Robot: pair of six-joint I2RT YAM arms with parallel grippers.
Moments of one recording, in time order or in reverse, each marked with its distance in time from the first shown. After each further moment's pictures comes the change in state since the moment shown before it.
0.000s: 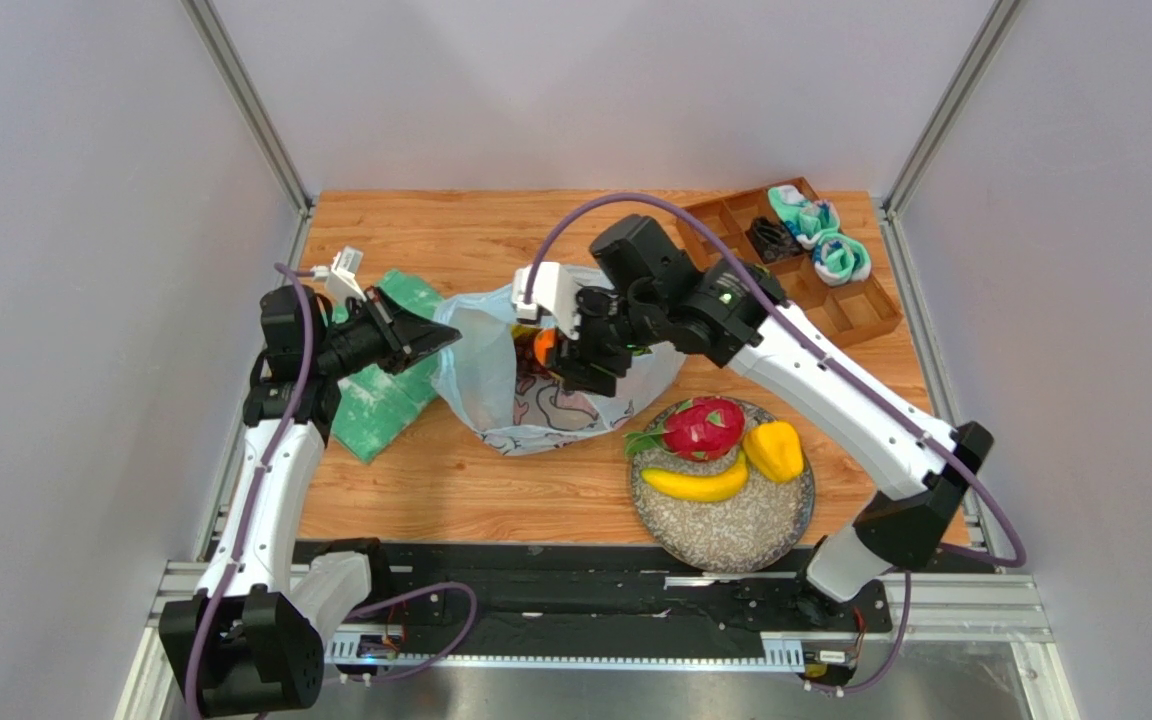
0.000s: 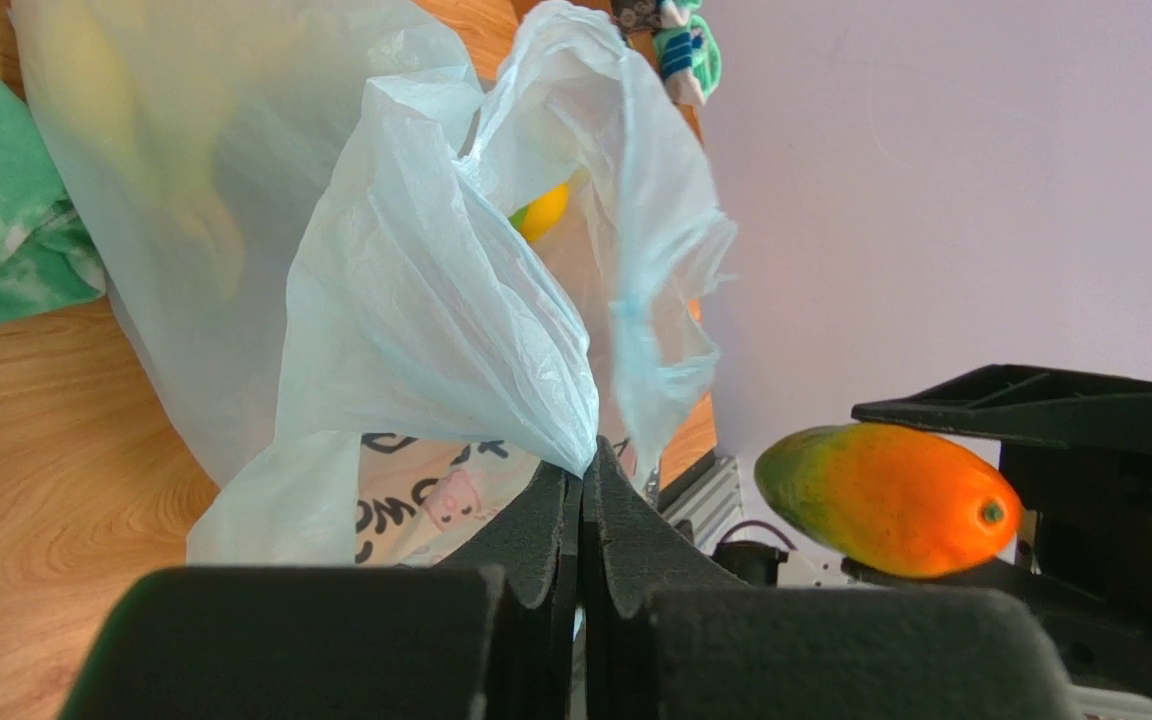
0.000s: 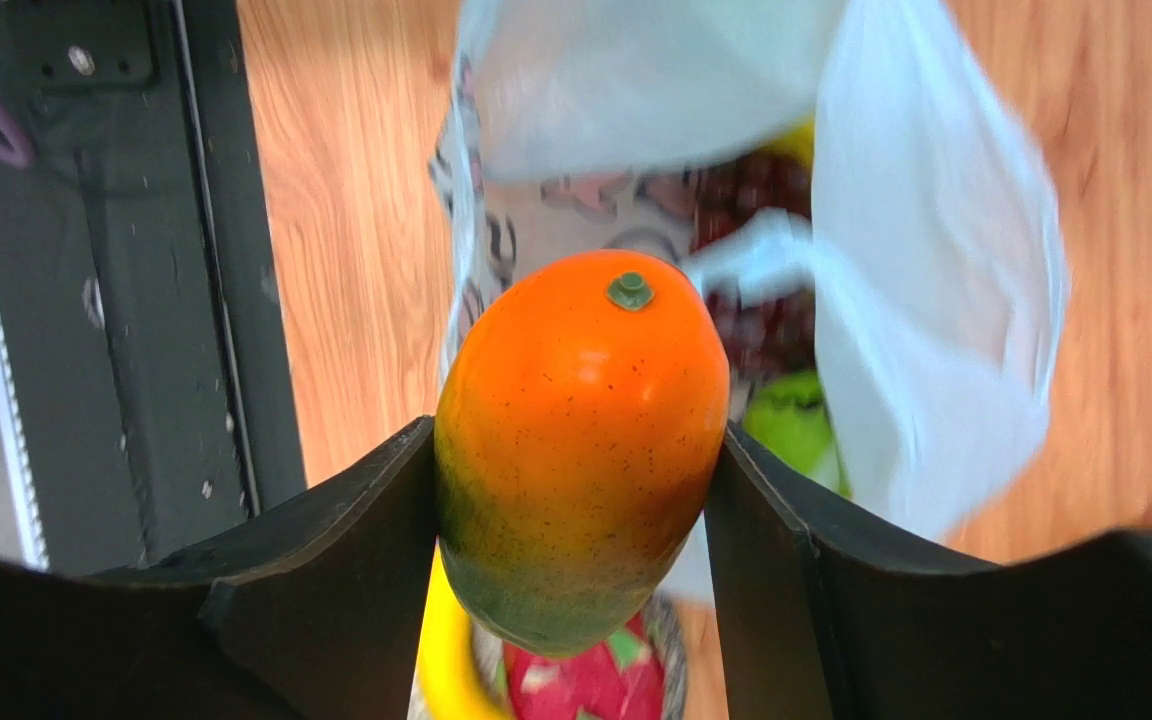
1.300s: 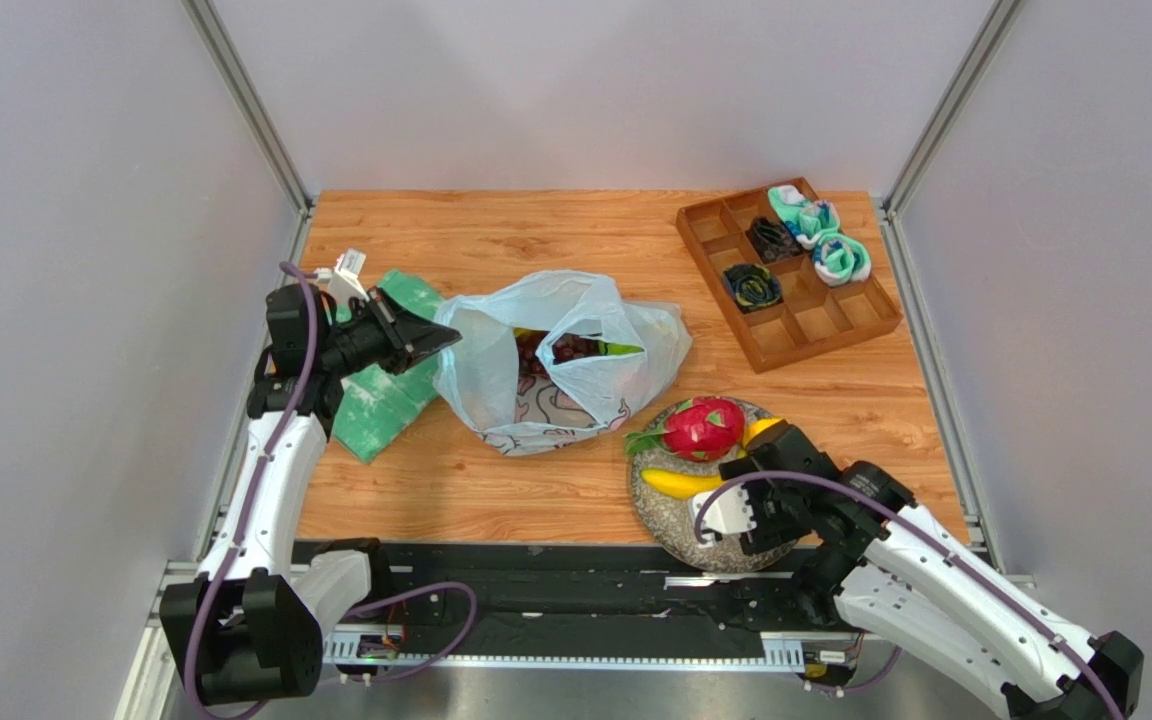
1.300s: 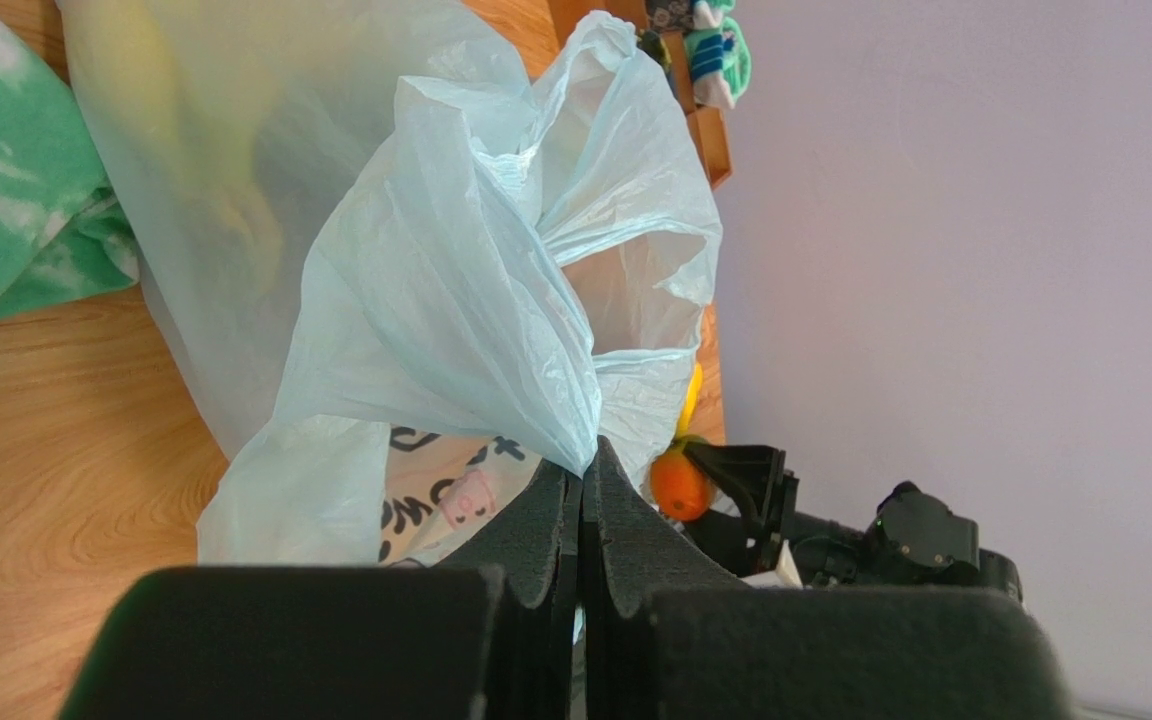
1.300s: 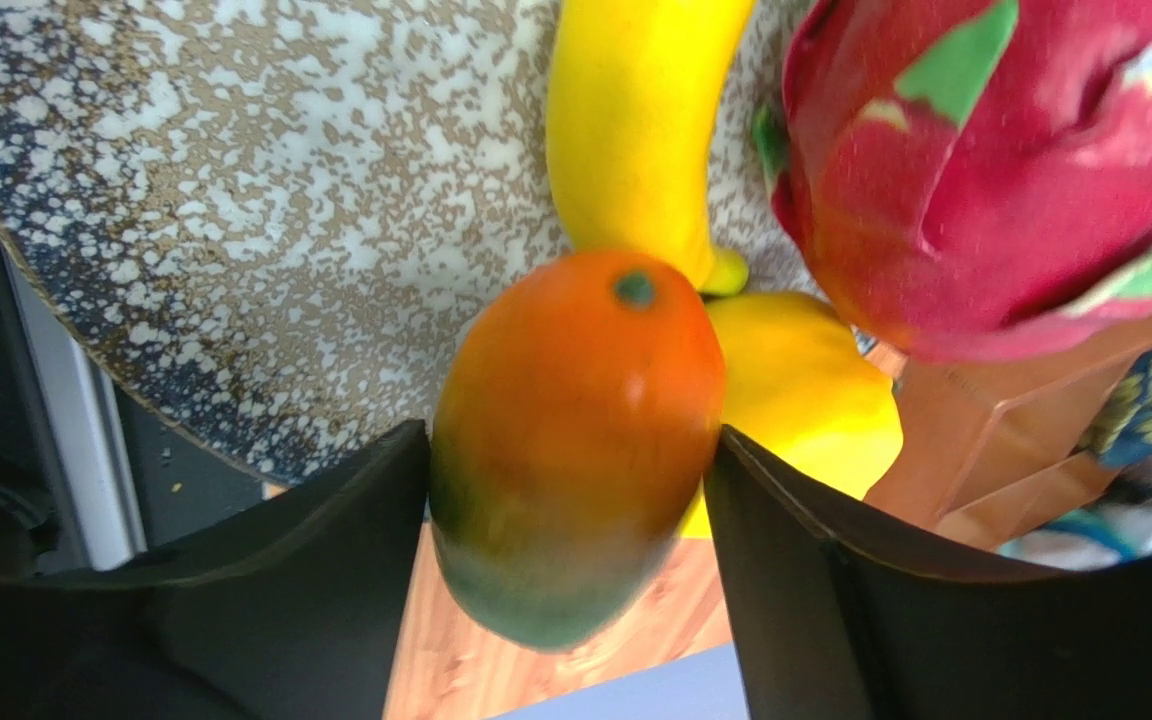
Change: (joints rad) left arm 0.000 0.041 -0.005 0.000 -0.019 0.010; right arm -0.186 -0.941 -1.300 -0.012 0.350 -0.649
